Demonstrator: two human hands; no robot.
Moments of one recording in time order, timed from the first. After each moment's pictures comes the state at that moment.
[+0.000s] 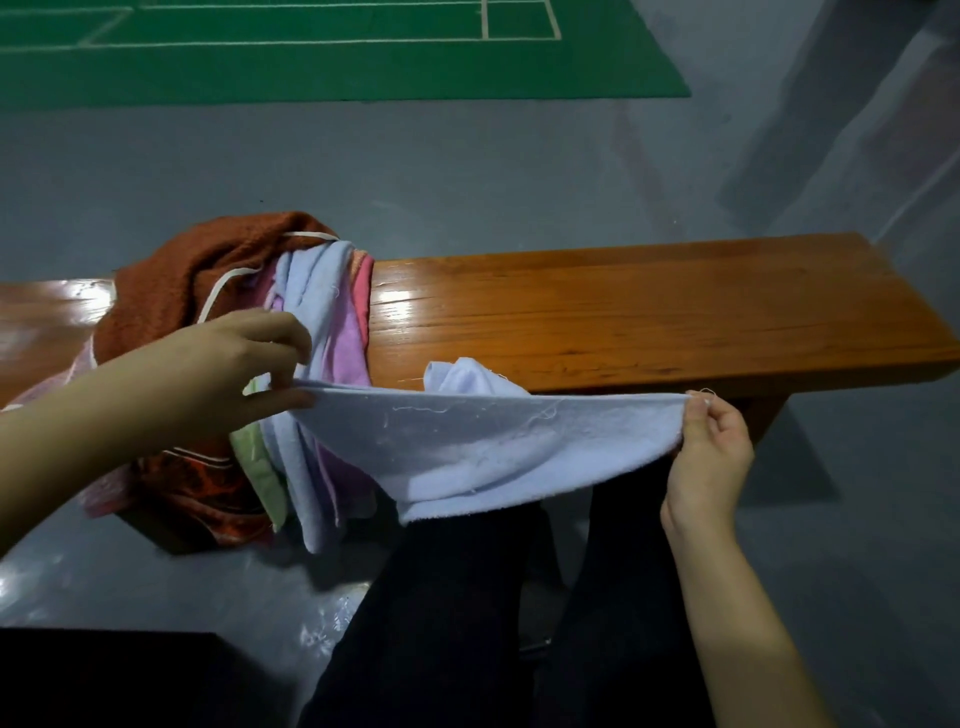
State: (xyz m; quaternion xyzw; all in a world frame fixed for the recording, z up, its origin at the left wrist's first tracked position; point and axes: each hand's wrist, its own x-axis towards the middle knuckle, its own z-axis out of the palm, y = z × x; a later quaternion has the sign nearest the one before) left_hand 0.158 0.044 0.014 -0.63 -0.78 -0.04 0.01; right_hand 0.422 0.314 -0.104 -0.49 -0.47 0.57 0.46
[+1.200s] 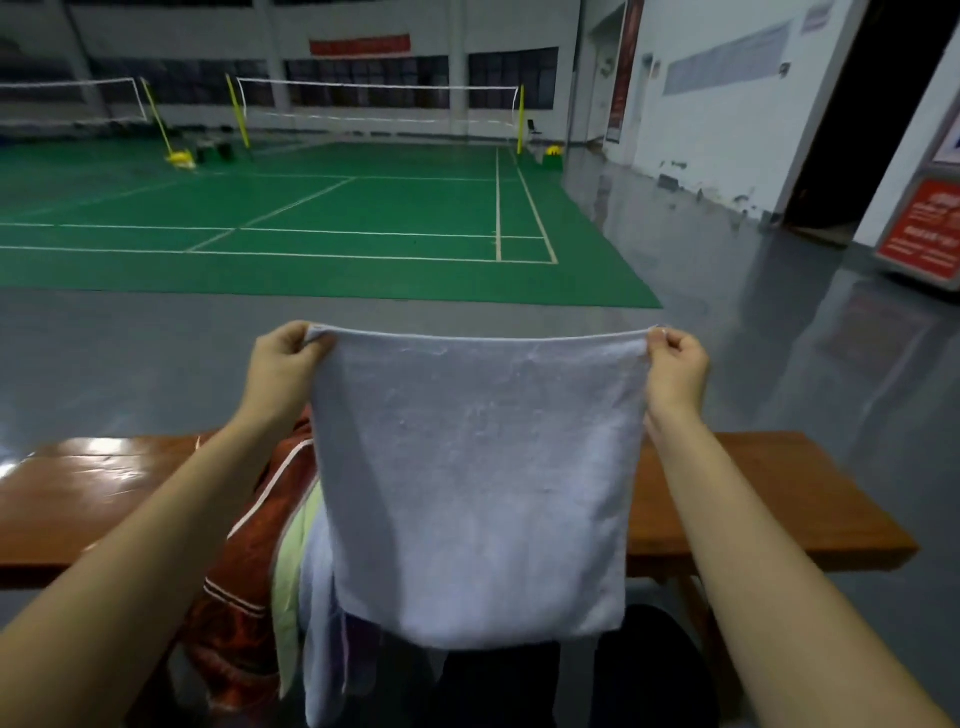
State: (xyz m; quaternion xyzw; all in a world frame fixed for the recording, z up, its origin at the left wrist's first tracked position) left_hand 0.122 0.098 0.105 -0.25 -0.76 -0.59 0.07; right_hand 0.309 0.396 0.092 -0.34 -0.57 0.54 0.53
